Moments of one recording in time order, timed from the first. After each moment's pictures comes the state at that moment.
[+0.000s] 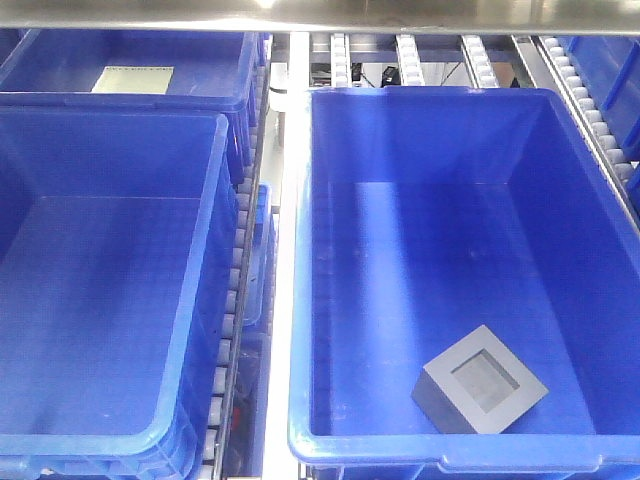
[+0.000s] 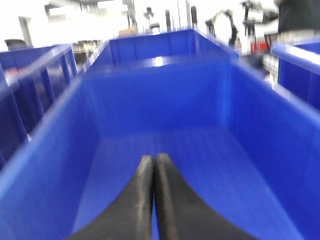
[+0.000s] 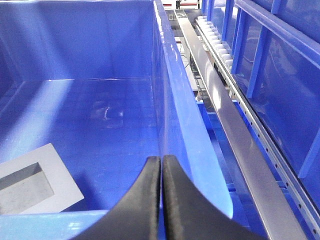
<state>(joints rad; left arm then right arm) -0.01 -0.01 0.02 0.02 0.07 0.02 -0.09 -0.02 0.03 0.01 0.22 0.01</state>
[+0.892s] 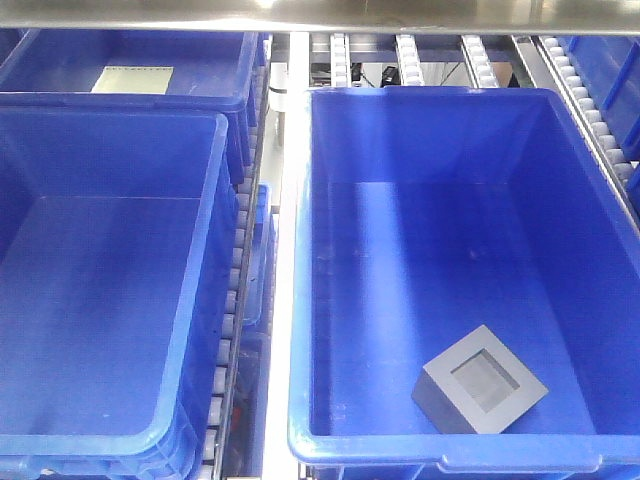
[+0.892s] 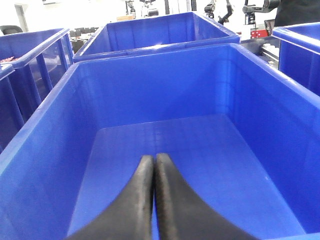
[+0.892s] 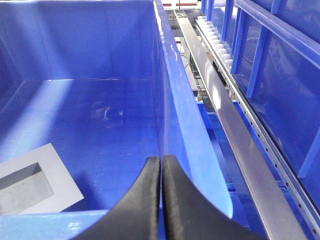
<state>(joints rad) -0.01 -0.01 0.03 0.02 0.08 0.02 -0.09 -0.02 0.03 0.01 0.22 0.01</state>
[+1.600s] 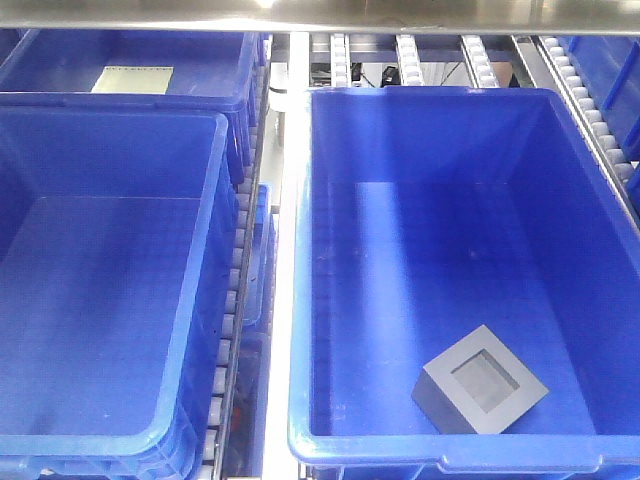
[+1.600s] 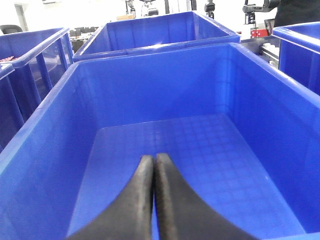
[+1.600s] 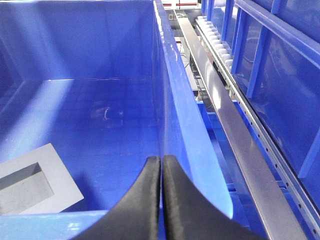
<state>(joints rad) -0.01 -0.01 0.03 0.02 0.08 0.02 -0.09 -0.02 0.03 0.01 0.22 0.01</state>
